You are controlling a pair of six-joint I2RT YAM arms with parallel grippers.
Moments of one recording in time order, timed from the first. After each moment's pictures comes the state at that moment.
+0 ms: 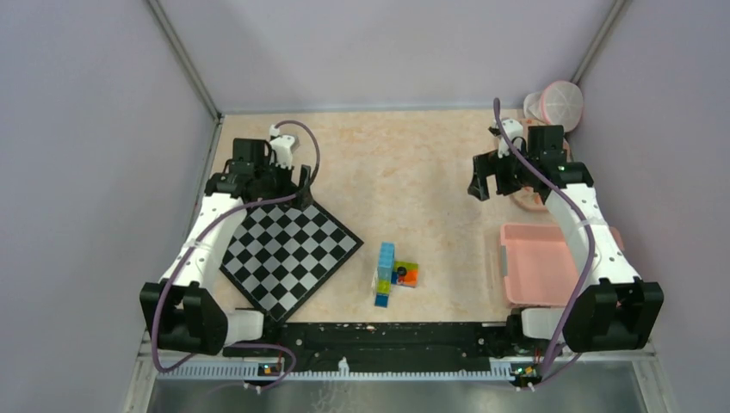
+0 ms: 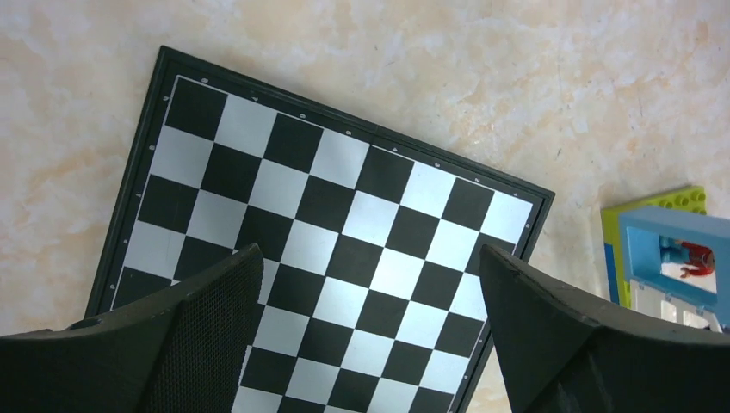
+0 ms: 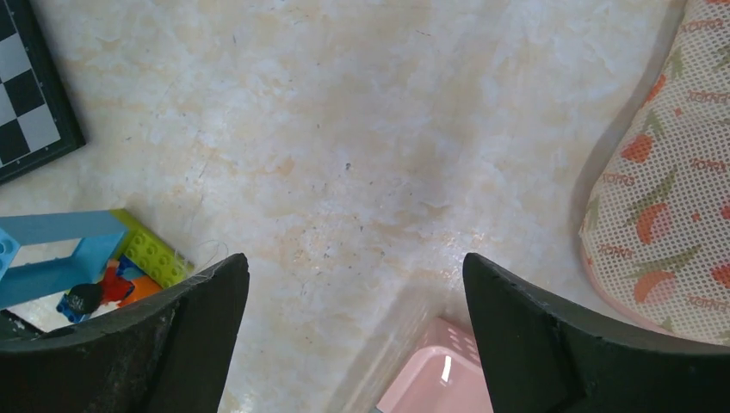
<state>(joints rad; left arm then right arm) -0.10 1.30 1.14 -0.70 0.32 0.14 0.05 1.27 1.18 -0.73 -0.40 -0.21</state>
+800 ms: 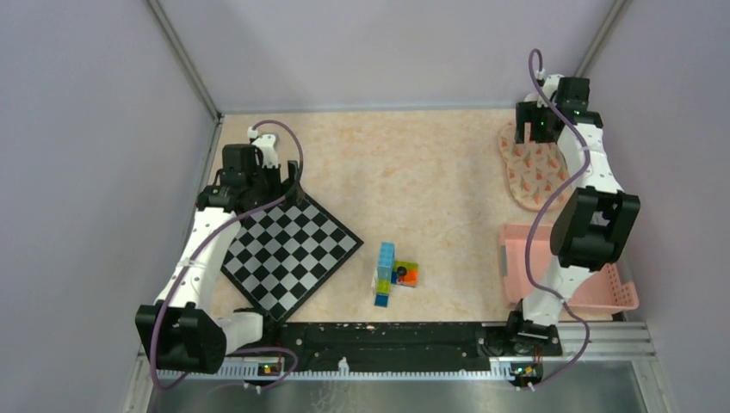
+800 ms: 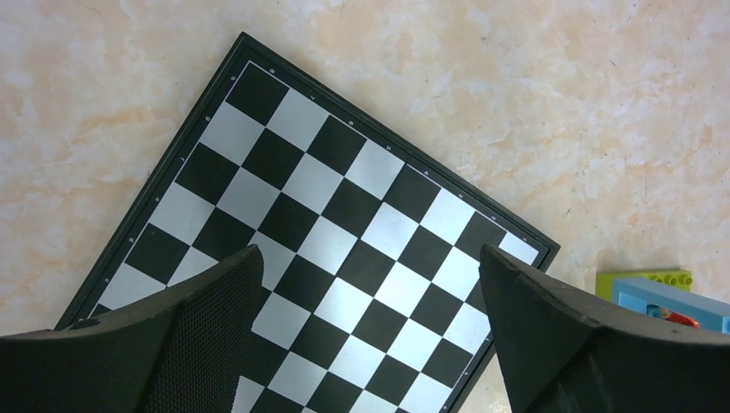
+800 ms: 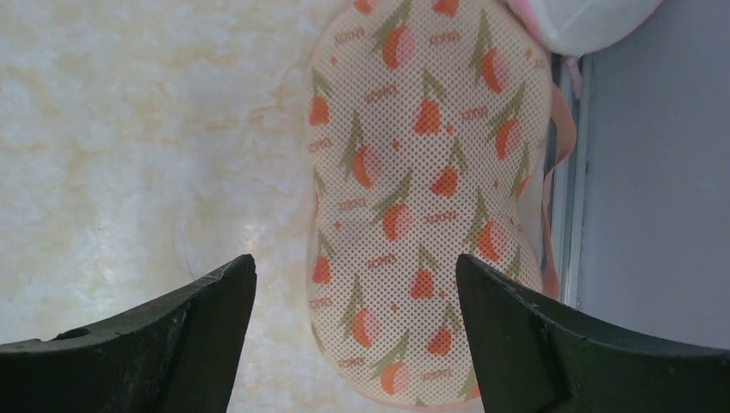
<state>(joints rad) -0.07 1.18 1.07 -0.62 0.19 -0.06 -0.18 1.80 1.67 -0.60 -0.11 -0.18</state>
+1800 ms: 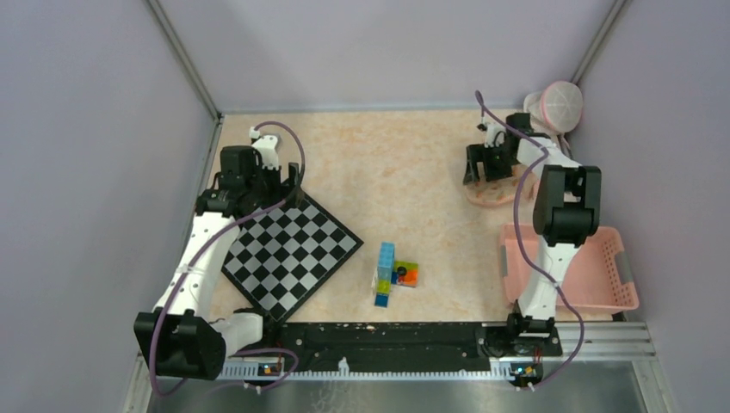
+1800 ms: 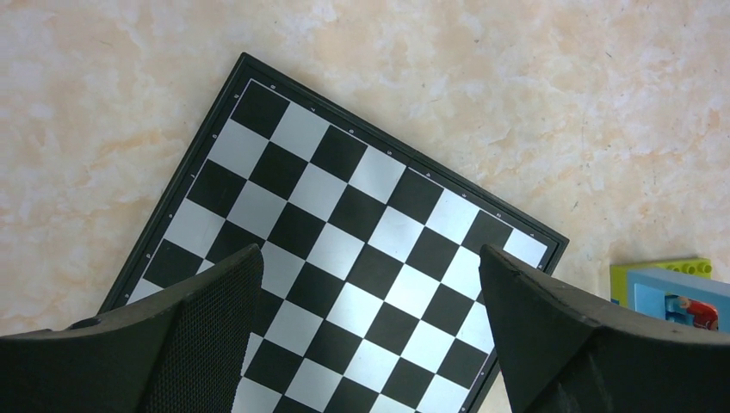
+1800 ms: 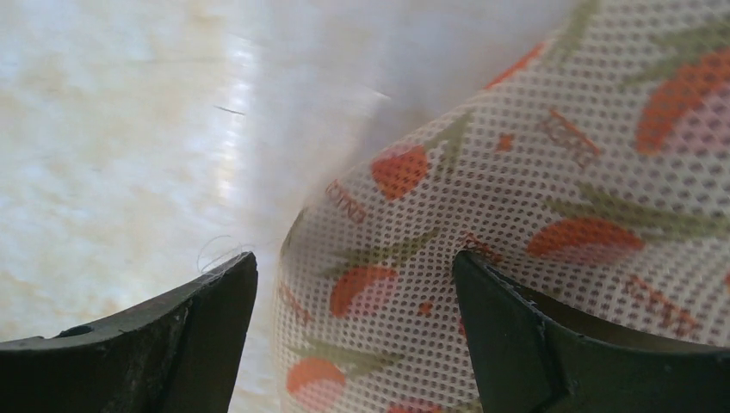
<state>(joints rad) -0.07 1.15 1.05 -0.60 0.21 0.01 -0.07 2.05 1.52 -0.60 -0.38 -0.23</state>
